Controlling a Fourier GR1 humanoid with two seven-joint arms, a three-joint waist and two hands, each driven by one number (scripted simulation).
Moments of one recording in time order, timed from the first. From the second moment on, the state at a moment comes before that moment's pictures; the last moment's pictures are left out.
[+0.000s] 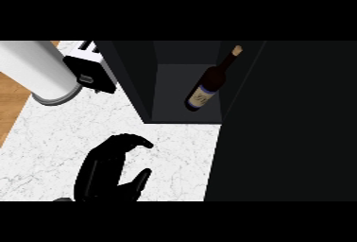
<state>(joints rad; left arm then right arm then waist) -0.27 0.61 -0.89 -1.72 1.04 0.46 -0.73 -0.03 -0.15 0.10 -2.39 -0.25 0.34 0.50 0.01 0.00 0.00</state>
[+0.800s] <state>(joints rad) 0.11 0.96 -0.65 -1.89 1.14 0.19 -0.83 -0.07 -0.02 0.58 -2.40 -0.22 0.23 0.67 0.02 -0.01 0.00</state>
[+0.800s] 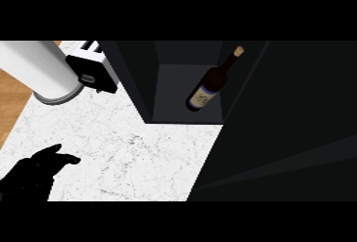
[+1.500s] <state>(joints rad) 0.35 1.12 -0.43 -1.81 1.25 -0.06 -0.92 -0.35 -0.12 0.86 -2.35 -0.02 -0.18 0.71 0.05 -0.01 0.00</state>
